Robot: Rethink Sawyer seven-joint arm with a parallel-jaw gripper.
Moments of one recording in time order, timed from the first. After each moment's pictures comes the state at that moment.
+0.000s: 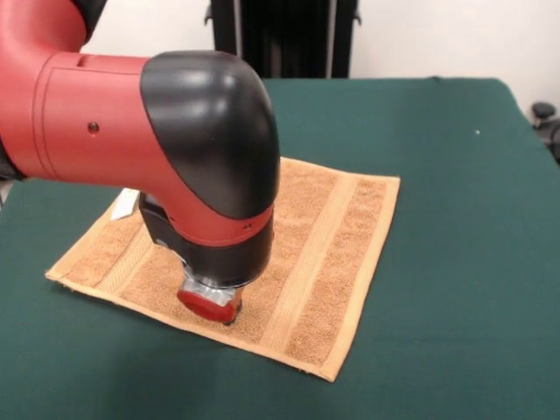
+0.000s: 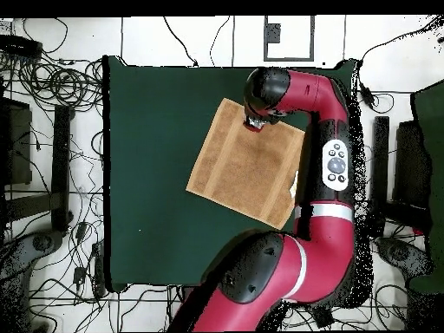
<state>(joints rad) -0.38 -0.06 0.46 0.57 -0.55 1.34 0.49</state>
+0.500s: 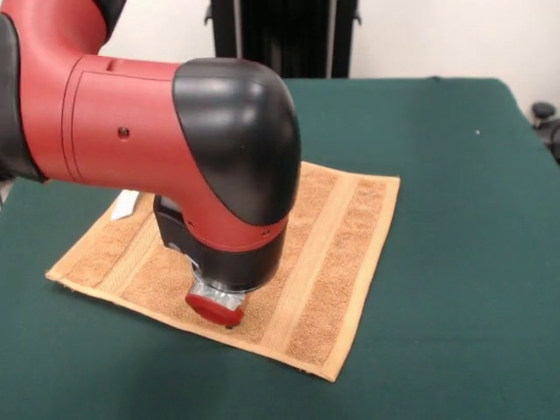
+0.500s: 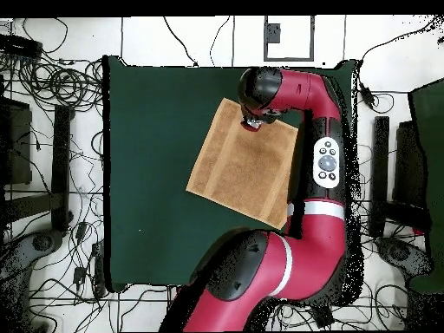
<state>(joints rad) -0.34 -0.04 0.42 0.53 -0.55 1.34 0.49</state>
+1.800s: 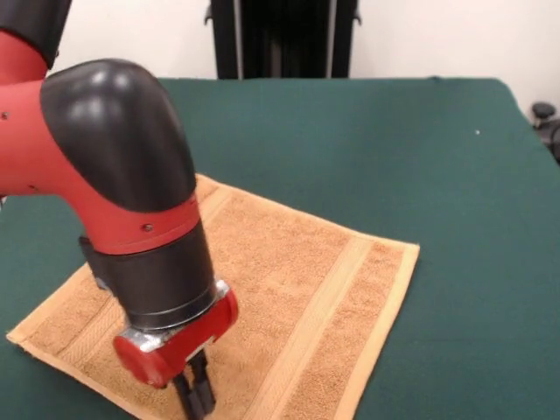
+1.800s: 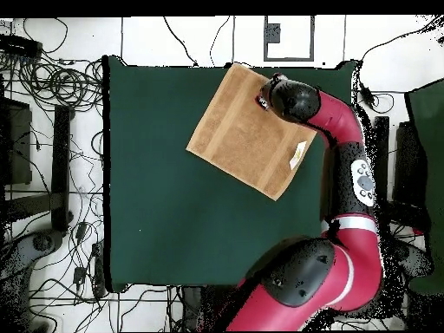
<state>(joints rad) -0.53 -0.06 0.52 0.75 -0.32 0.76 0.49</state>
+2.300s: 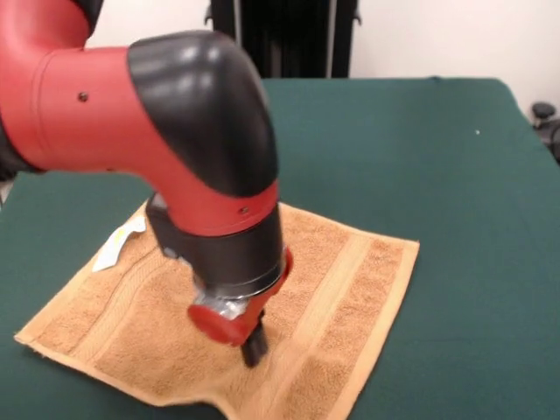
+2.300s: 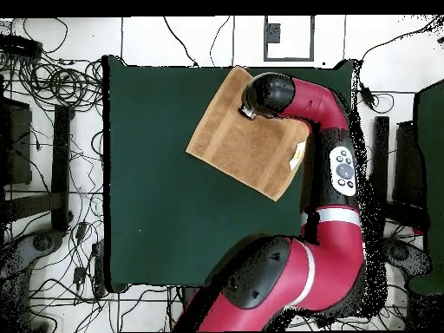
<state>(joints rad) -0.39 -0.10 0.40 0.72 -0.32 1.00 0.49</state>
